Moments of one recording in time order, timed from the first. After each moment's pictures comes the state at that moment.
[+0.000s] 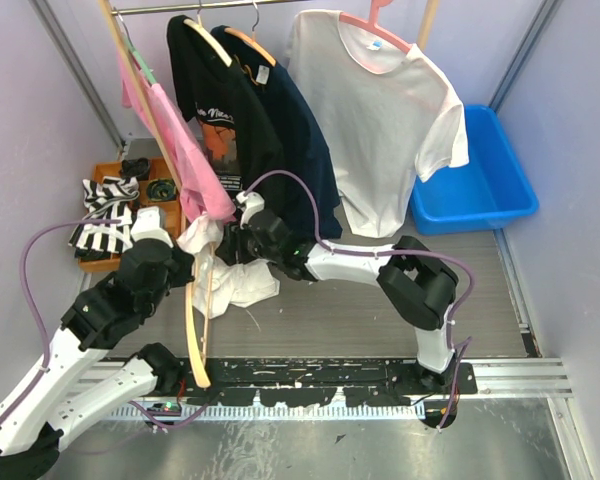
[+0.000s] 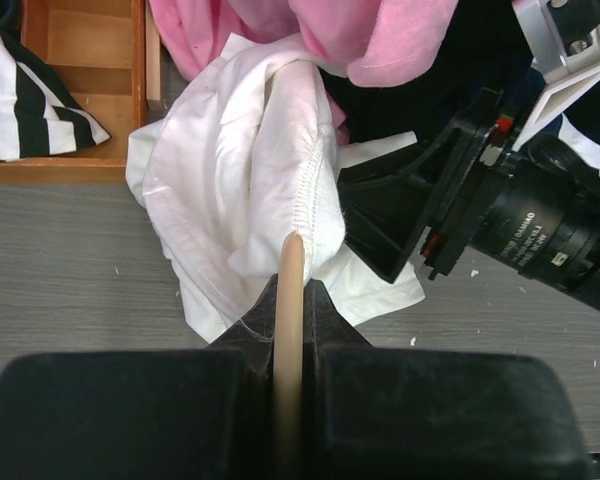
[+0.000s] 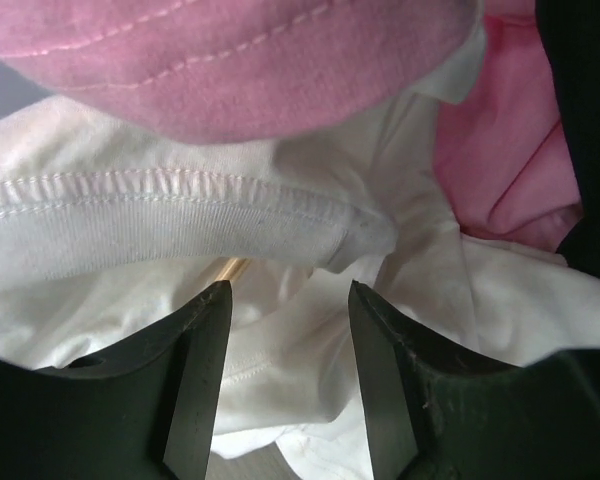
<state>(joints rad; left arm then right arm) -0.71 0.64 0.92 -0.84 -0.53 -0.59 0.98 1.91 1.26 0.27 -0.04 0.54</state>
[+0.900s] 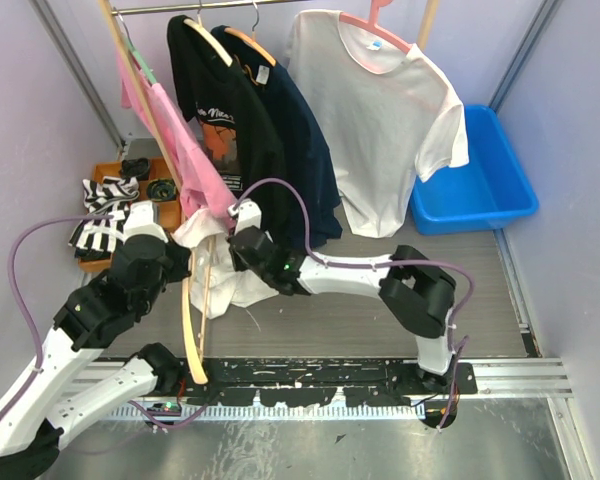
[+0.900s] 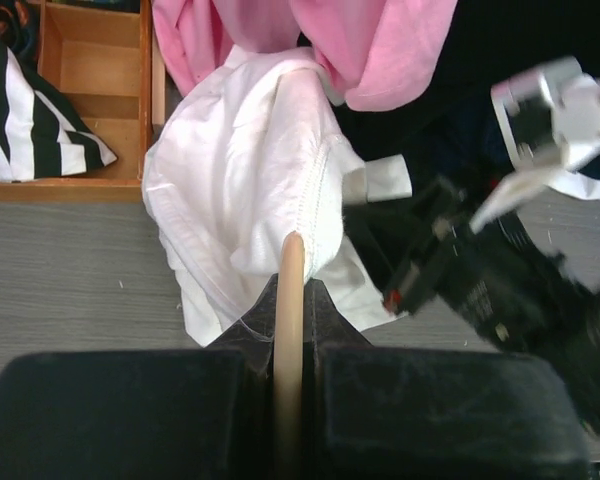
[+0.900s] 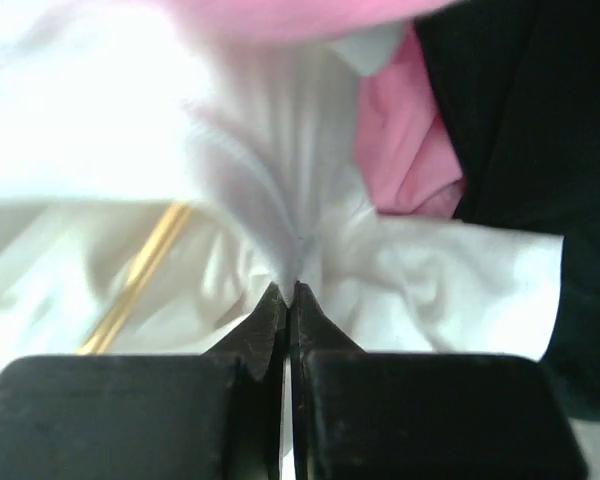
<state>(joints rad) -0.71 0.65 0.99 -0.86 -0.55 -0.58 1.09 1.93 1.32 0.17 0.39 0.46</state>
